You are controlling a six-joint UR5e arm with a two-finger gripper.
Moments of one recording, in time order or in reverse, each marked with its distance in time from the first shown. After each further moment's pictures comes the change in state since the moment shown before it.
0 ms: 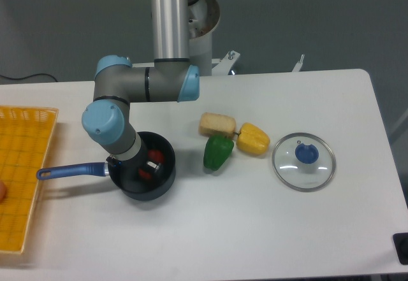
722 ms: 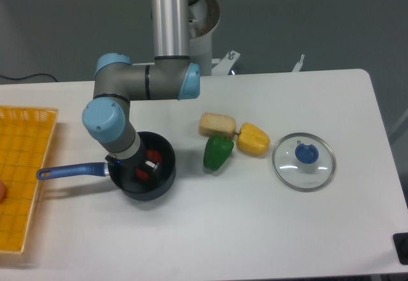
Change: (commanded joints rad) arm 0.003 0.005 0.000 -0.002 -0.009 0.000
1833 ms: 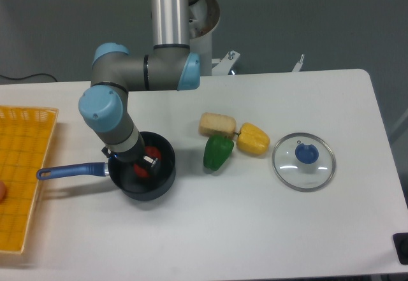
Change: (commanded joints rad) arm 0.000 0.025 0.003 -0.003 -0.026 0.002
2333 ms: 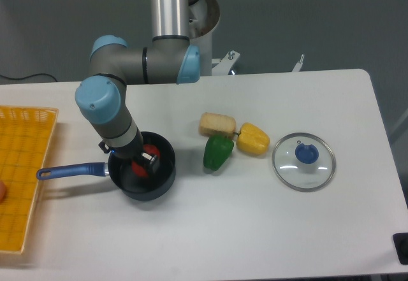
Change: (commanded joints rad) arm 0.002 0.046 0.000 -0.002 -0.002 0.017
